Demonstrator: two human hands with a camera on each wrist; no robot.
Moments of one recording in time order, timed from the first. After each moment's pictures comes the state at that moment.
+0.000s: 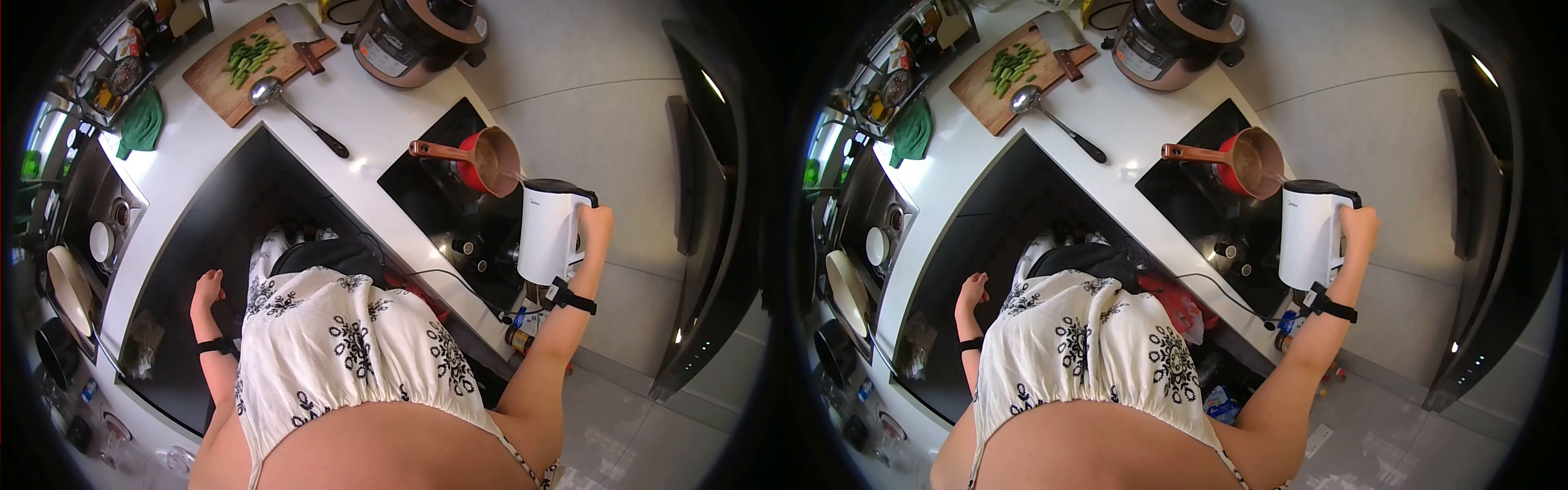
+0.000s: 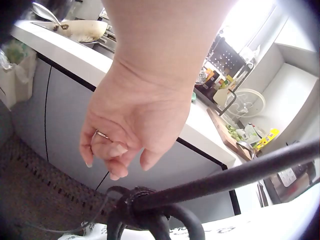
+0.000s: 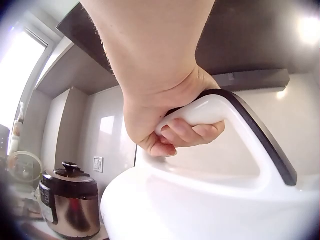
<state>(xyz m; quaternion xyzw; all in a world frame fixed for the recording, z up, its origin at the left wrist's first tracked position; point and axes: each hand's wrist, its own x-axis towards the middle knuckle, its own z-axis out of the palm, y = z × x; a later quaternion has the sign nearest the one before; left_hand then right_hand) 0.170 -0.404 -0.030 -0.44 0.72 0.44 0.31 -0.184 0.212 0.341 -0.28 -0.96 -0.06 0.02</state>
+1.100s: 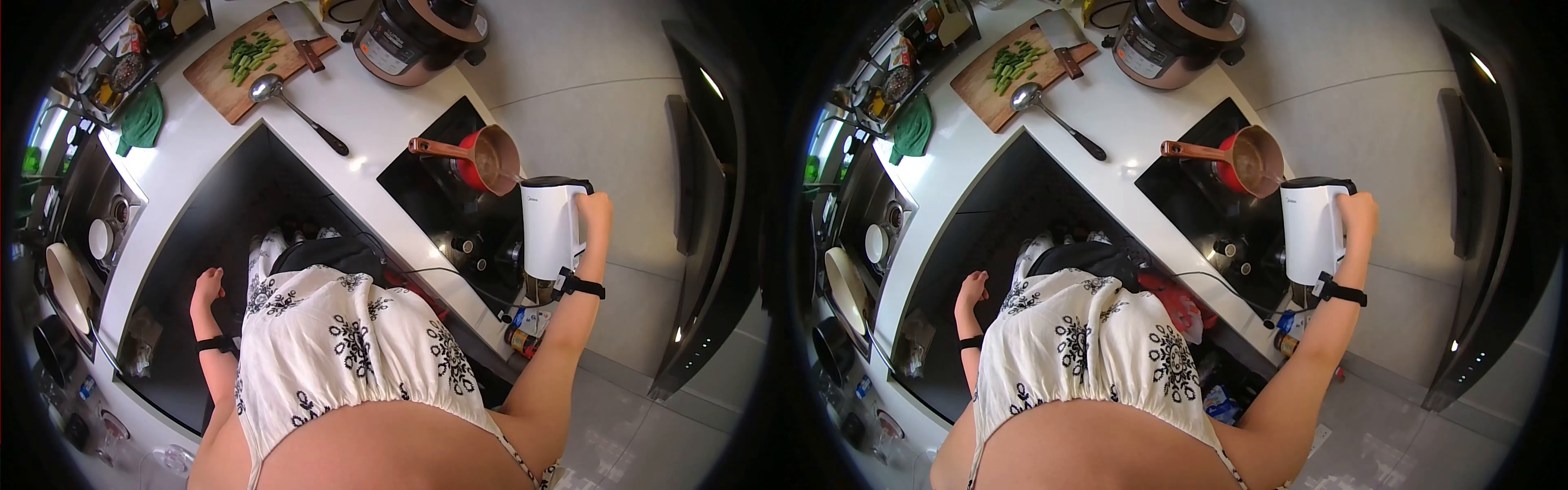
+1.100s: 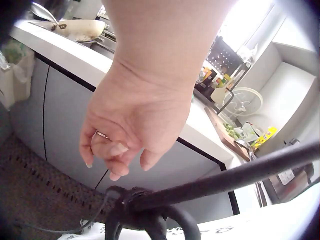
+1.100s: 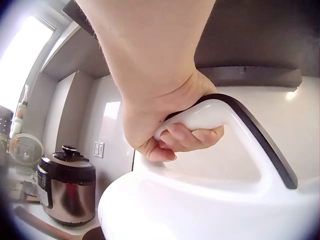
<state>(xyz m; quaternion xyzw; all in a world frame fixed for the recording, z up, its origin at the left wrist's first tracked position) 0.167 -0.396 -0.021 -0.44 0.73 0.43 0.31 -0.208 0.217 0.339 -0.25 -0.96 -0.11 -0.02</state>
